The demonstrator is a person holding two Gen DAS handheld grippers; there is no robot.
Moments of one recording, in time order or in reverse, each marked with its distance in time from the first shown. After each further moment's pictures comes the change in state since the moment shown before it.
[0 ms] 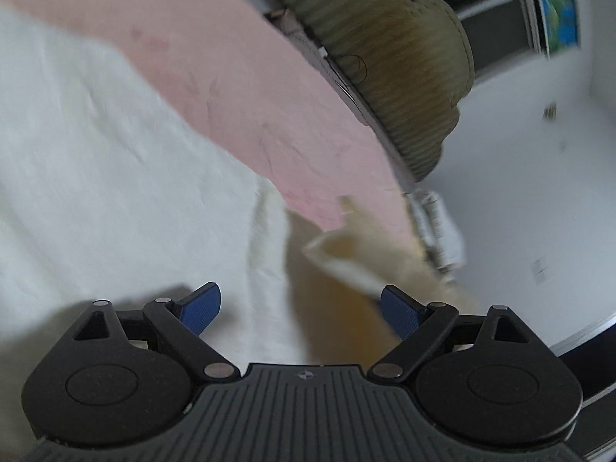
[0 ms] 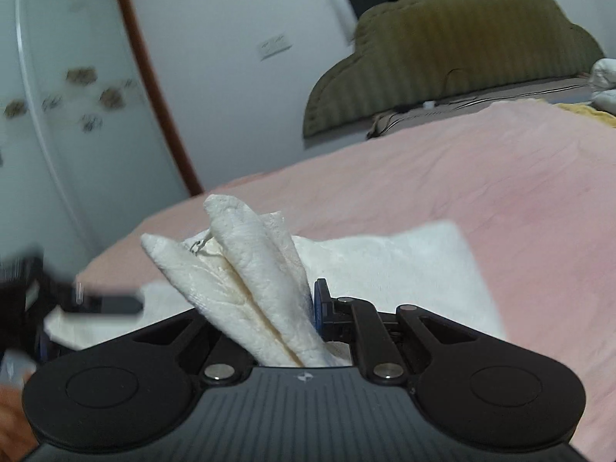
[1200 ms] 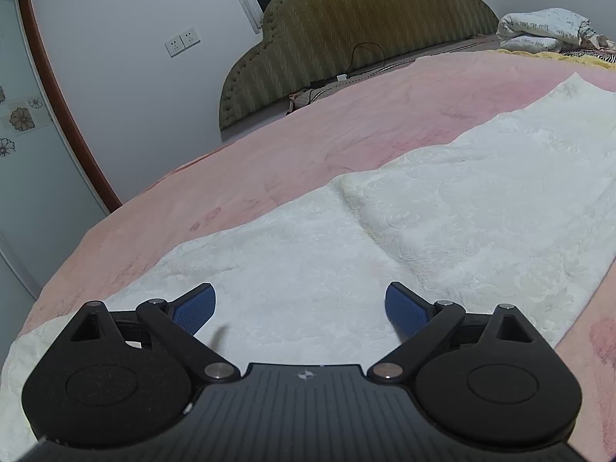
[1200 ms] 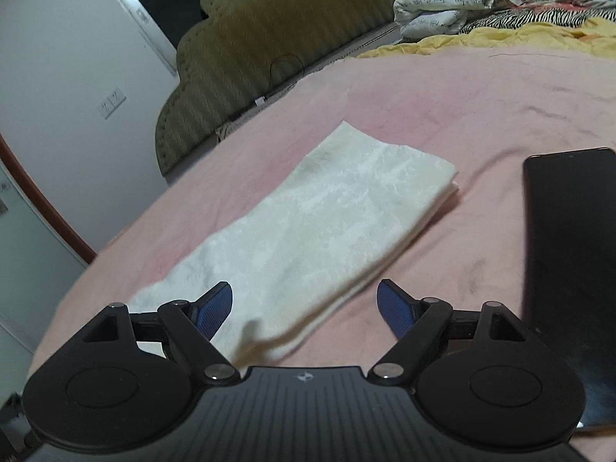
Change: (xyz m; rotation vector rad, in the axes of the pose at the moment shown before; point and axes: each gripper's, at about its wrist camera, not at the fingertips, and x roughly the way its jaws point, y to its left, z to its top) left arm 0.042 -0.055 -0.113 1.103 -0.265 0.846; right arm -0.101 -0.147 -0.029 0.494 -0.078 -0.307
